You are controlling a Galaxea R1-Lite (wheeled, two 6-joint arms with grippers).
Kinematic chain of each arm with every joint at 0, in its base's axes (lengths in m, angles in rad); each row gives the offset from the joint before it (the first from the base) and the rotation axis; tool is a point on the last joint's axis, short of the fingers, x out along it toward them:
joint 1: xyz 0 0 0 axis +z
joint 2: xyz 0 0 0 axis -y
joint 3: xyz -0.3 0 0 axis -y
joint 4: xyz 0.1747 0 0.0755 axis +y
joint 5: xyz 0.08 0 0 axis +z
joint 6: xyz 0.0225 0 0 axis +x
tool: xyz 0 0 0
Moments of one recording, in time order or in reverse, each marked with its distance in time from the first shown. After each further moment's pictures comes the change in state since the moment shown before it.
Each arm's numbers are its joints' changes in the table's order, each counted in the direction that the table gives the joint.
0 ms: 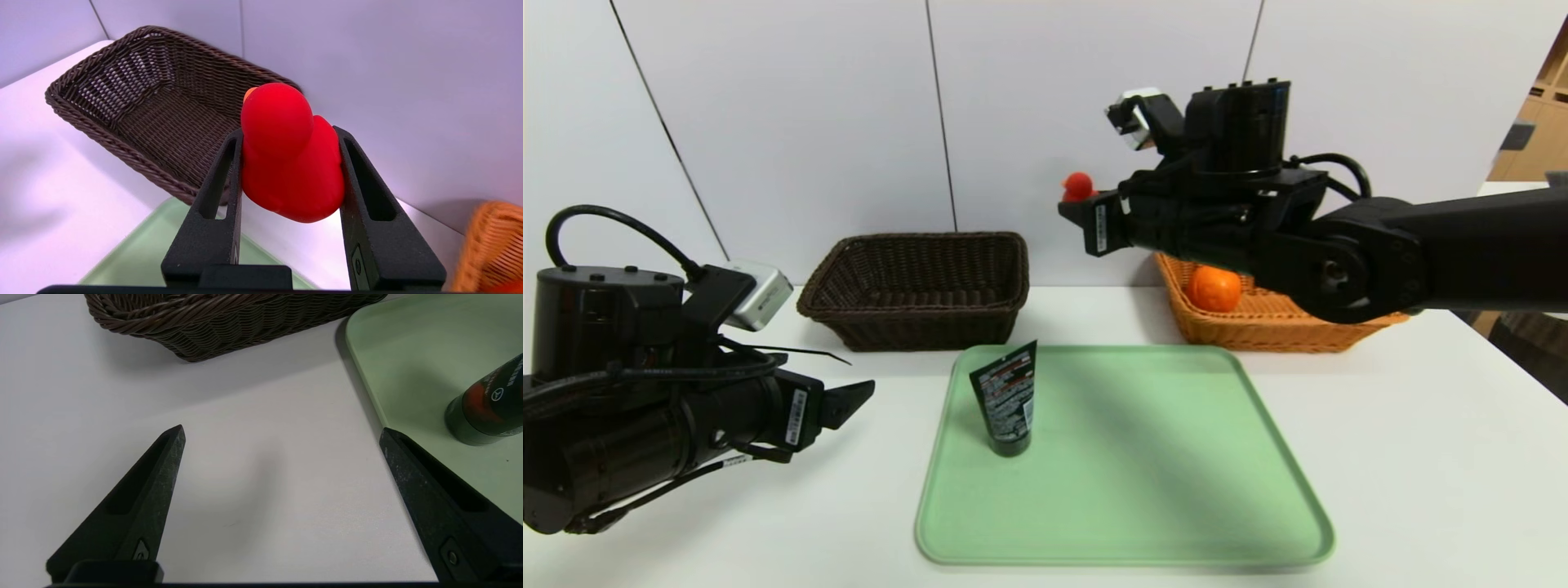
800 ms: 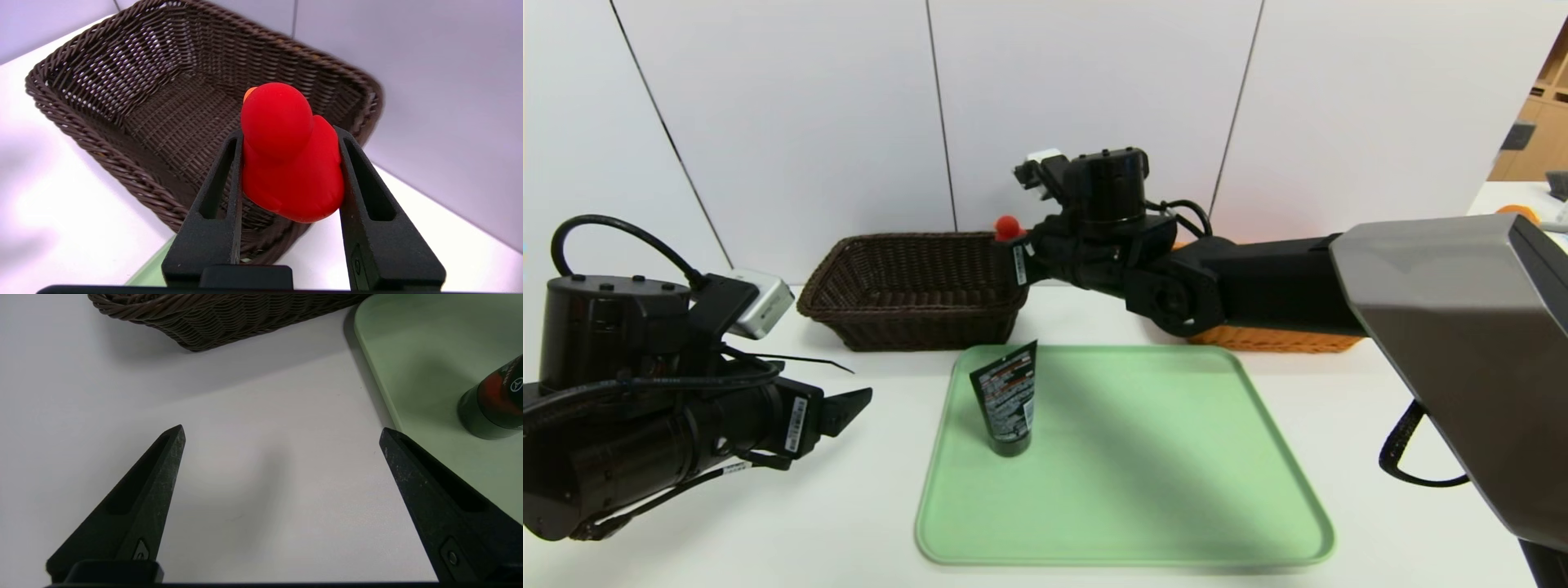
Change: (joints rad) left arm 0.000 -0.007 -0.015 -0.005 0.014 0.000; right arm 0.071 -0.287 0.319 0.087 -0.003 0.022
